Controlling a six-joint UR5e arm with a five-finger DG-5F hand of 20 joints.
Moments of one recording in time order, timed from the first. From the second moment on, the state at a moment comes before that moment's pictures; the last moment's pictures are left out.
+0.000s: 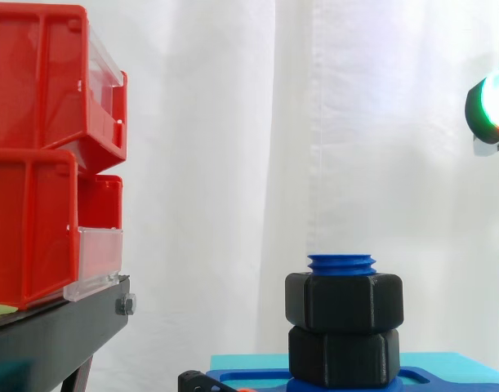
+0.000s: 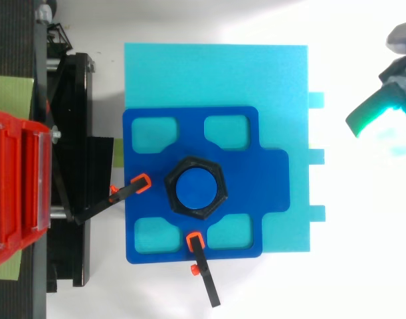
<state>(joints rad) 0.07 -1.76 -1.43 -3.31 -1.56 -0.84</state>
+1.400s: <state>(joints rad) 0.07 -1.76 -1.43 -3.31 -1.56 -0.84</state>
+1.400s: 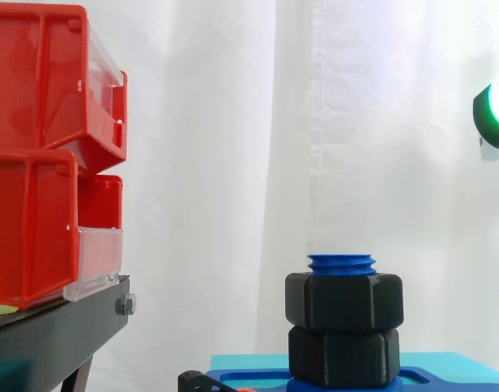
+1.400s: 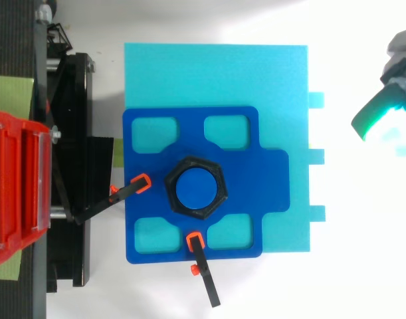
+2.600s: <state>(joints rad) 0.07 -1.76 -1.43 -3.31 -1.56 -0.84</state>
